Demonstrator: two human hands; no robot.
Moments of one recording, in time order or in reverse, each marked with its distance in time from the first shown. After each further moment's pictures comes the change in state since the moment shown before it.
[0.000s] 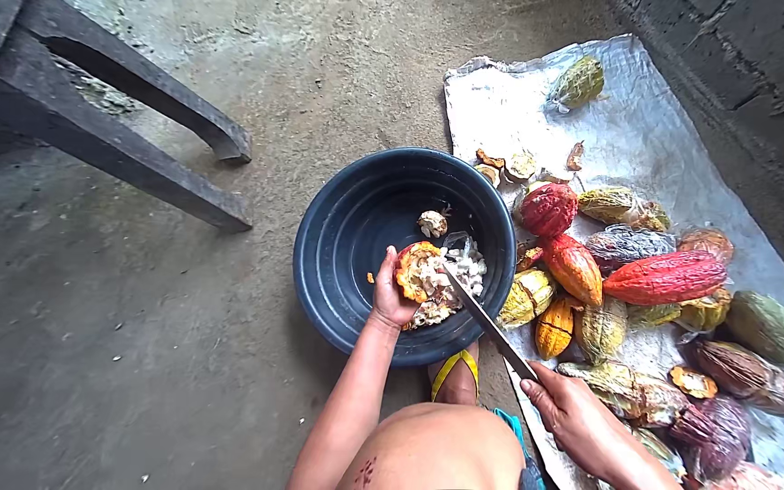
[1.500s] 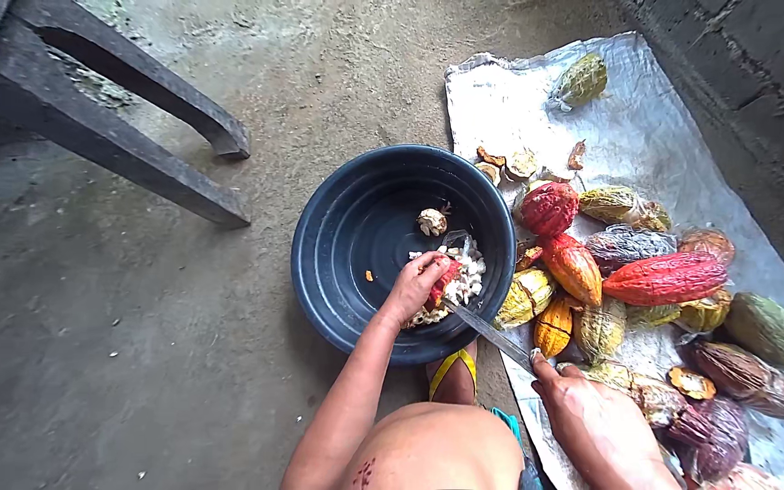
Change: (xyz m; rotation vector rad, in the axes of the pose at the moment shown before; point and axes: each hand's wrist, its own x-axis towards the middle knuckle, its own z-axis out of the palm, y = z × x) left_hand -0.003 0.008 0.024 1.051 -0.111 0.067; right_hand -0.016 -0.054 -0.008 -0.733 0.056 0.294
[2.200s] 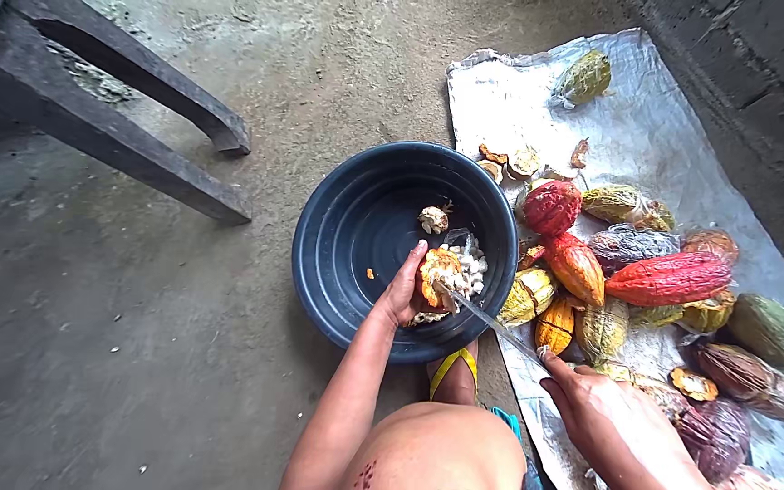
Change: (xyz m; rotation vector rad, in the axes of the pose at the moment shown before) left_hand -0.005 0.005 -0.005 -0.548 -0.103 -0.373; right_hand -0.009 0.019 -0.007 0.098 0.075 -0.081
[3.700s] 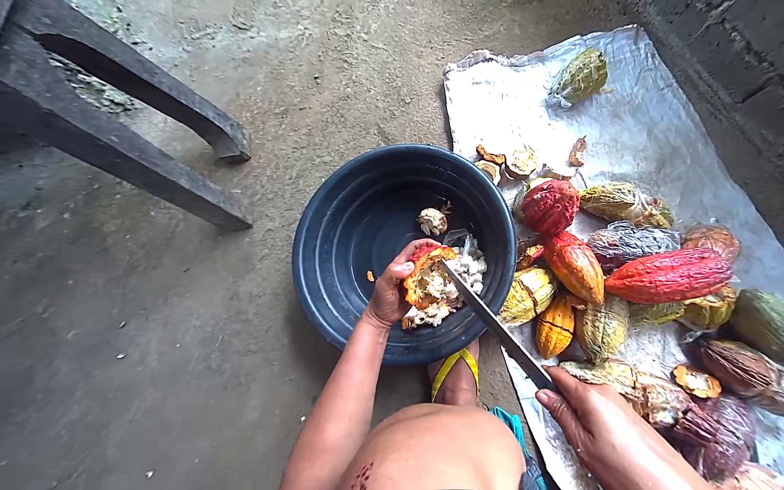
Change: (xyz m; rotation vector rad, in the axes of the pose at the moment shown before) left_hand 0.011 -0.013 -0.027 -0.076 -0.335 0.572; right_hand 0.002 0.020 0.017 0.545 -0.030 -0.235
